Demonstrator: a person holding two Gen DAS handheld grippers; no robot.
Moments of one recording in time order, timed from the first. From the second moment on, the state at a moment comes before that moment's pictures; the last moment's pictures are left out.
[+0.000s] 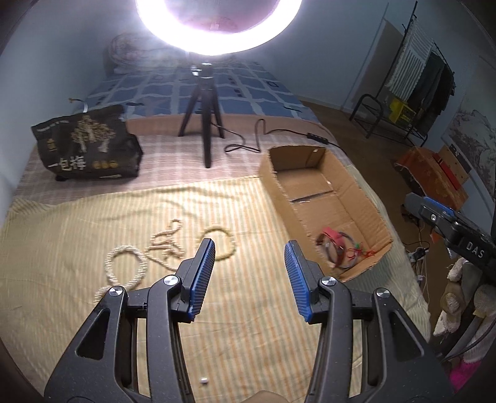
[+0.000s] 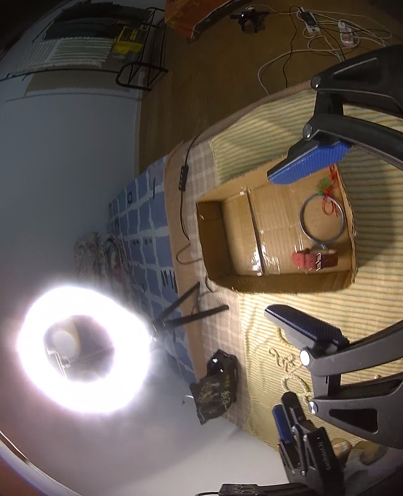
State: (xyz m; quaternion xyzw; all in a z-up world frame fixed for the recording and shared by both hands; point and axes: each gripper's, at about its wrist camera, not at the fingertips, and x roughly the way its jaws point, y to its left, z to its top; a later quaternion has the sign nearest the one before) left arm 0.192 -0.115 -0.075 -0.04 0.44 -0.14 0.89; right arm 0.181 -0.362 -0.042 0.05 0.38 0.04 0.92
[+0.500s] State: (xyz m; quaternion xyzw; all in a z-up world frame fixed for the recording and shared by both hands) left arm 0.190 0.006 -0.076 -0.07 0.45 -0.05 0.89; right arm 0.193 -0.290 -0.060 0.05 0.39 0.12 0.91
